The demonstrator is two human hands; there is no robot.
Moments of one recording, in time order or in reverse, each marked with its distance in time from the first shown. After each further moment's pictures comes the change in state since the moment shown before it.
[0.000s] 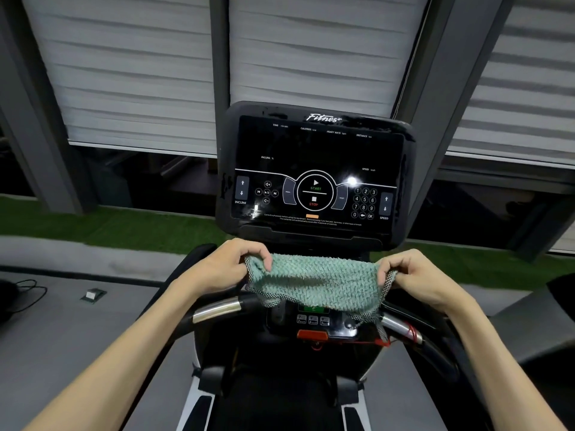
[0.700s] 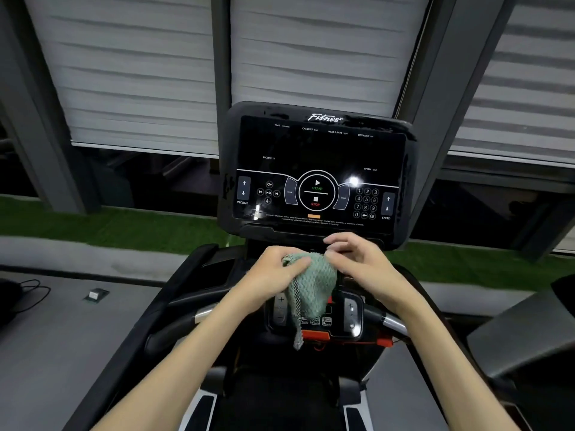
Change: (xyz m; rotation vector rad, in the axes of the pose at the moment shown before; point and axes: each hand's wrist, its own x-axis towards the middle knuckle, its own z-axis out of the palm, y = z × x) left_hand 0.017 0.051 0.059 -0.433 0.170 -0.118; right_hand 0.015 -0.069 0.061 0.317 0.076 0.022
